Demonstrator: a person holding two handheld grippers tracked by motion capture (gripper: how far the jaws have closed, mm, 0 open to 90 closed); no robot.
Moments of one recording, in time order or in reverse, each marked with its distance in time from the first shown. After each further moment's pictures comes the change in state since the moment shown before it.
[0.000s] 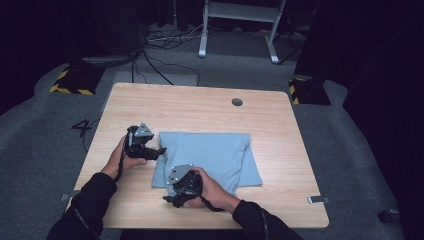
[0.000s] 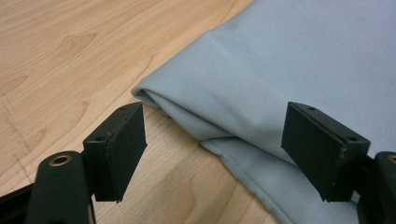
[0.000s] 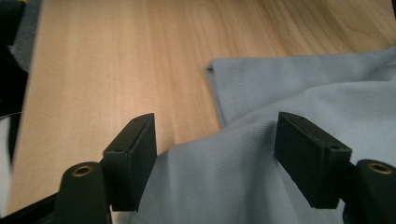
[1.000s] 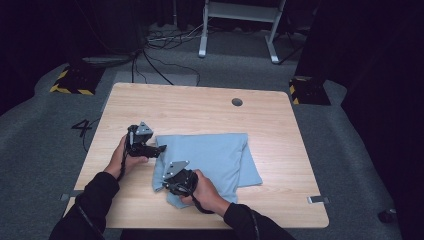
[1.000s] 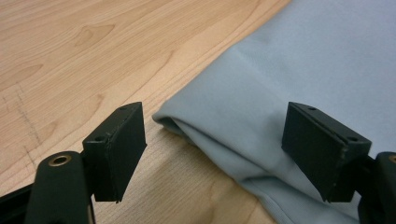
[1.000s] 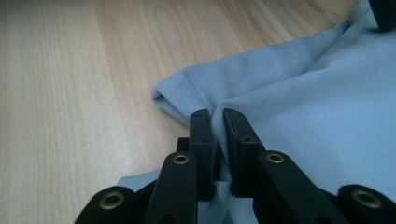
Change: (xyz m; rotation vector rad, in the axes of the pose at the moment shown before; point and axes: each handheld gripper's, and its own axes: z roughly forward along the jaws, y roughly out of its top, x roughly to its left) left arm 0.006 -0.004 0.010 0.000 0.050 -0.064; right arm 0.001 0.007 0.011 0.025 -0.084 0.125
